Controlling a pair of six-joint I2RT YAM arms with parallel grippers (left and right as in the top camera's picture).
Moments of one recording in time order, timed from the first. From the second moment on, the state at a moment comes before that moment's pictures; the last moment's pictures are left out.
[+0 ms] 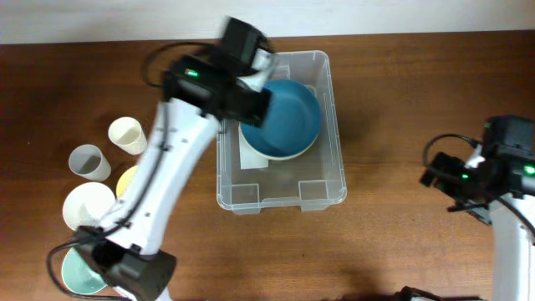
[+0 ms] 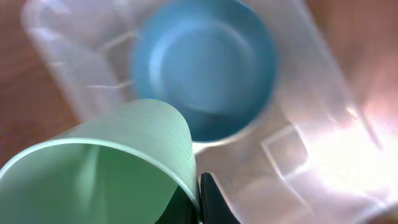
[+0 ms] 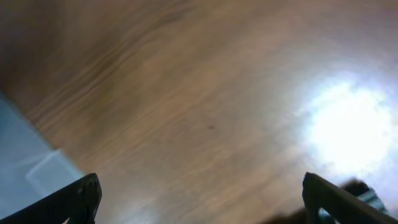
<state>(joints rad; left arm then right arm) -0.52 1.86 2.07 -1.30 0.01 -0.04 -0.37 1.24 1.19 -1.25 0.01 0.32</state>
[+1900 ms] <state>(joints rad) -0.54 2.03 2.40 -1.53 -0.08 -0.04 -0.42 1.24 1.19 -1.26 -0.01 0.34</state>
